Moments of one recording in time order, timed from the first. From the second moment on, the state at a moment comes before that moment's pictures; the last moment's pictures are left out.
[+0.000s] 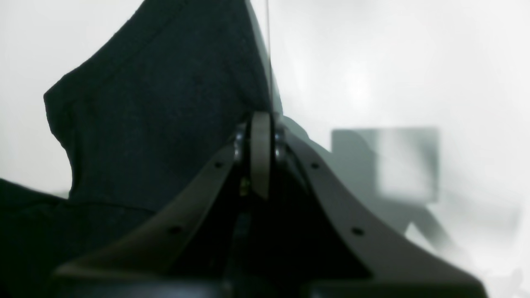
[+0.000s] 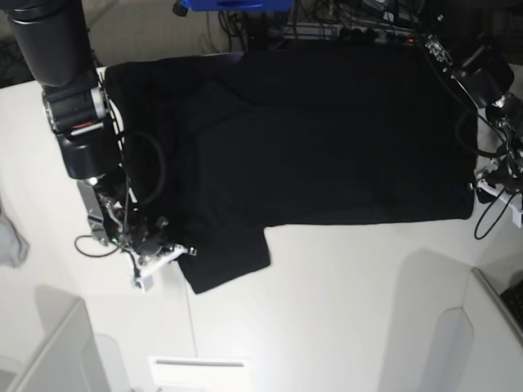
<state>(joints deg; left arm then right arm) -13.3 -23.8 -42.4 64.8 -3.7 -30.0 48.1 34.7 12.9 -22.2 35.1 46.3 7.2 -31.6</state>
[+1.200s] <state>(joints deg) -24.0 -25.9 -30.0 37.5 -3.8 -25.8 26.9 34.6 13.0 -22.2 35.1 46.5 7.2 -31.6</state>
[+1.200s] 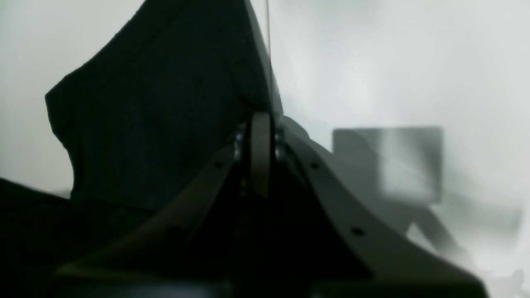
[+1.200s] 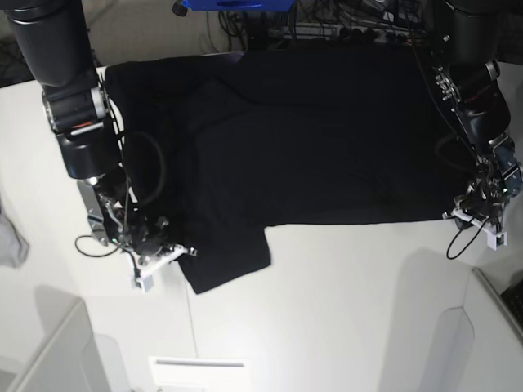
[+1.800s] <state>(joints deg) -20.4 -24.9 -29.7 49.9 -2.6 -28.1 36.9 32.9 14.3 -21.9 43.5 46.0 6.9 -32.6</state>
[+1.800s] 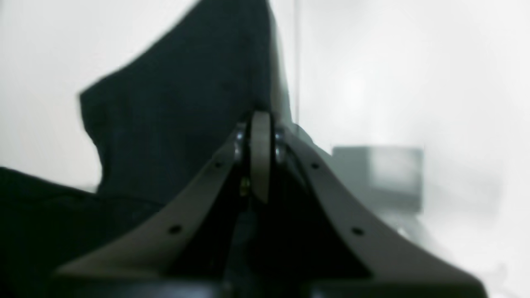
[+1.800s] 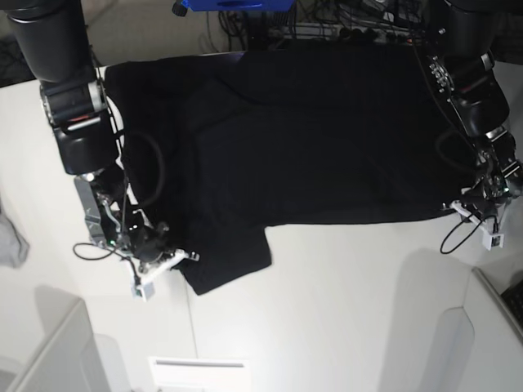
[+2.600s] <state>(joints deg) -5.4 -25.0 -34.4 76.9 -16.0 -29.2 48.0 21.8 16.4 -14.4 61.2 45.8 6.5 -33.4</state>
